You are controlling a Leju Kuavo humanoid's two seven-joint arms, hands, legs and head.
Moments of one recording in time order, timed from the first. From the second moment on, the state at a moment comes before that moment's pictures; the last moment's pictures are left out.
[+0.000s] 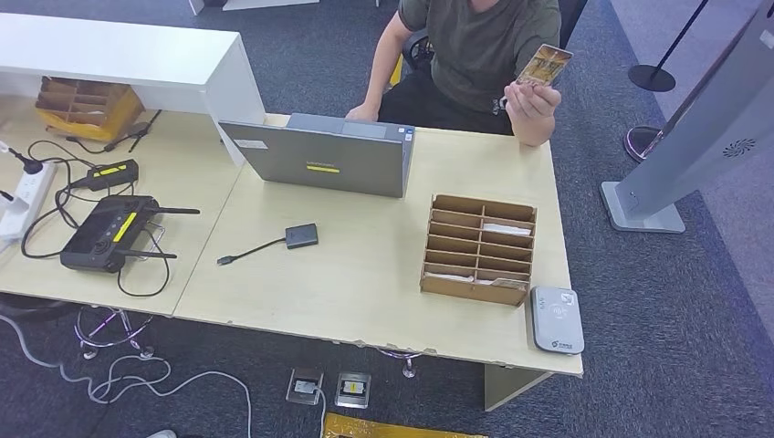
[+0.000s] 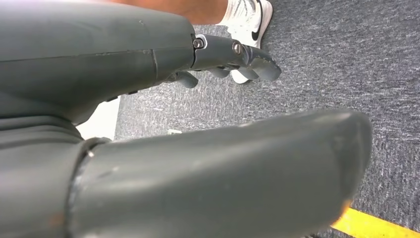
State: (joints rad) left arm -0.12 0.19 -1.16 -0.22 0.99 0.35 0.04; right arm -0.20 -0.77 -0.07 -0.34 -0.92 -0.69 -0.39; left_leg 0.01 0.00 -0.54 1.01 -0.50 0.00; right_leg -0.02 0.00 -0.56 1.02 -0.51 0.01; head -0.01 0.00
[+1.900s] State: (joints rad) left arm -0.12 0.19 -1.14 -0.23 1.01 0.35 0.03; right arm -0.32 -0.67 -0.60 -1.88 0.50 -0.67 0.38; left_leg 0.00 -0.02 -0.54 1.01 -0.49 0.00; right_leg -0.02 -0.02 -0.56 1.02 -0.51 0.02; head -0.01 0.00
